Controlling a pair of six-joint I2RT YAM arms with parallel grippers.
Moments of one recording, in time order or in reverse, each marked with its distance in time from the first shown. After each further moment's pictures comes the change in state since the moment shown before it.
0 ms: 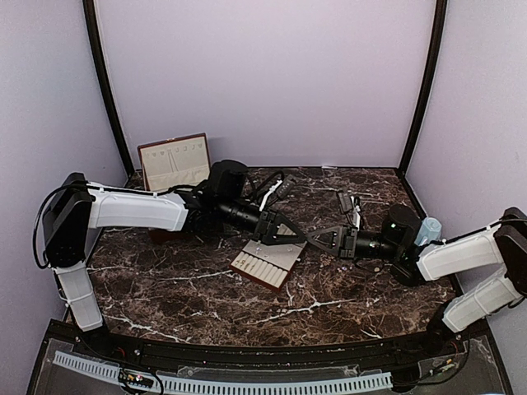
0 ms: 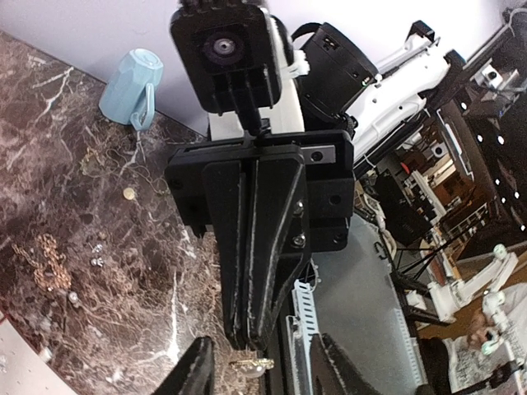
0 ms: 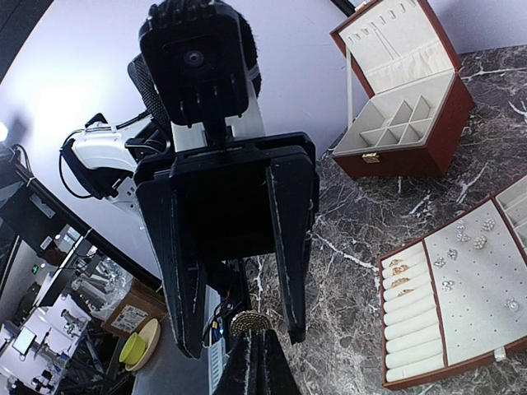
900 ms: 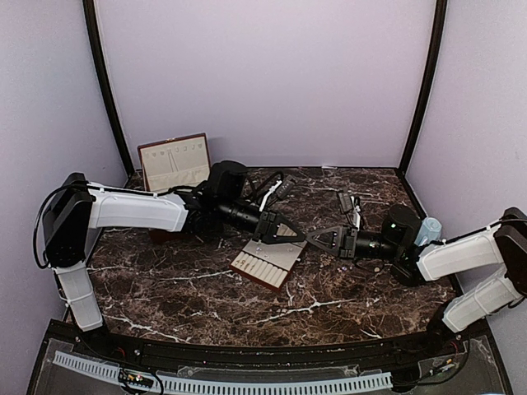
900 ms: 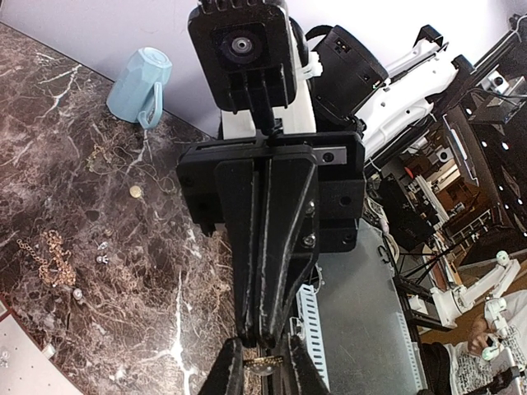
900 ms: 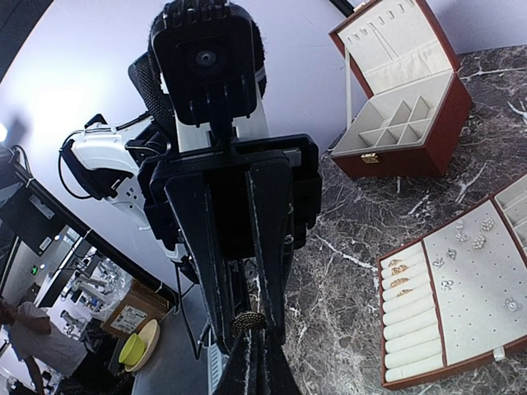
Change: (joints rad) left arm 0.000 0.000 -0.008 0.009 -0.019 -0.011; right arm 0.000 0.000 -0.001 0.000 0.005 0.000
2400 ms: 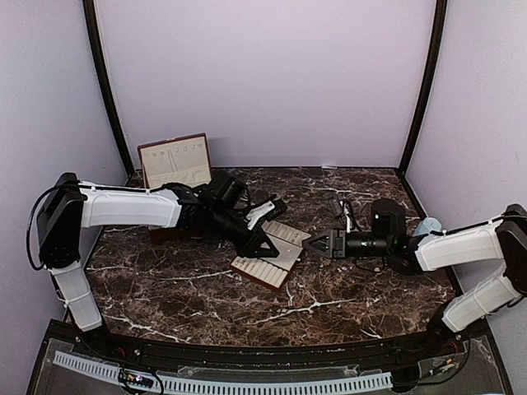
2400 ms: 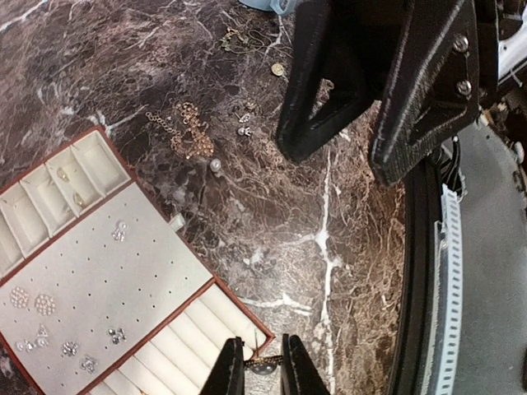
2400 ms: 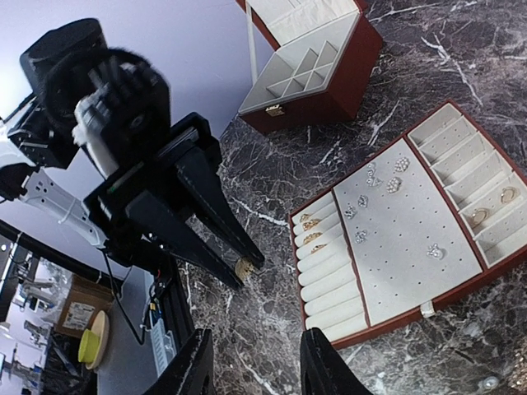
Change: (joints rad) left arm 0.034 -0.035 -0.002 -0.477 -0.323 0.406; right arm -0.023 0.010 0.099 -0.423 0.072 -0.171
